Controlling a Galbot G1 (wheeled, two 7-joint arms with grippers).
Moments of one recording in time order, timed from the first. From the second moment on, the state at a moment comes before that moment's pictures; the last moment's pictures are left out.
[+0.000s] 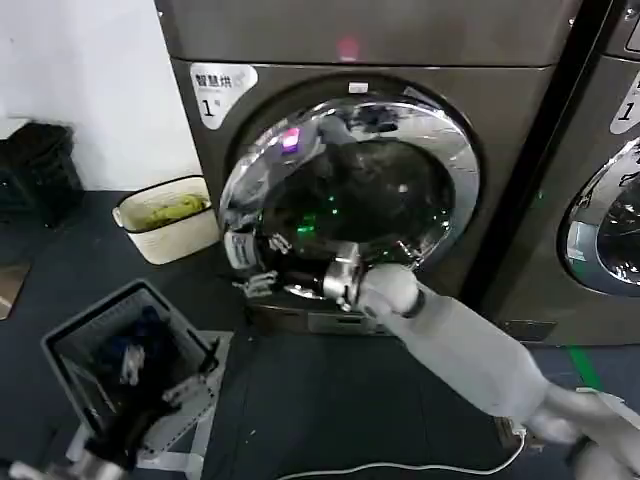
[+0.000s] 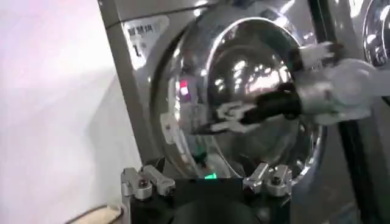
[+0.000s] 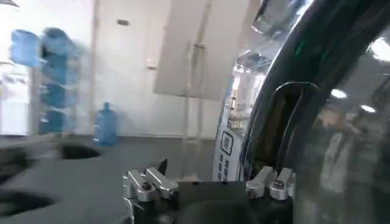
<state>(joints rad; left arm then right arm) 1.77 -1.14 -0.83 -2.31 -0.28 -0.08 0.25 -0.31 0.99 -0.41 1.66 0.86 -0.07 -0.61</state>
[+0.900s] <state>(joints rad) 1.14 -0.70 -0.56 -1.85 -0.53 -0.09 0.43 -0.73 0.61 0.04 2.03 0.93 -0.06 -0.81</state>
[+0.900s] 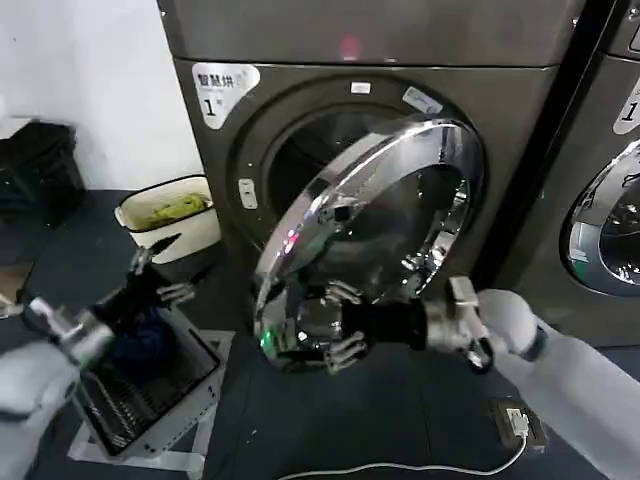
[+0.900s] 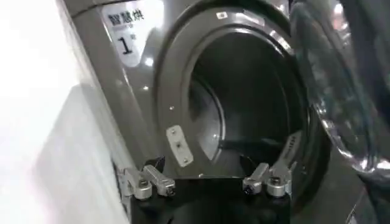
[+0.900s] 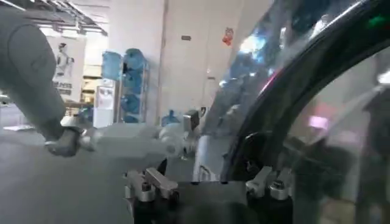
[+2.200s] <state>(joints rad) 0.47 -1.04 0.32 -1.60 -0.38 -0.35 0.54 -1.91 1.55 1.91 1.98 0.29 0.20 0.06</state>
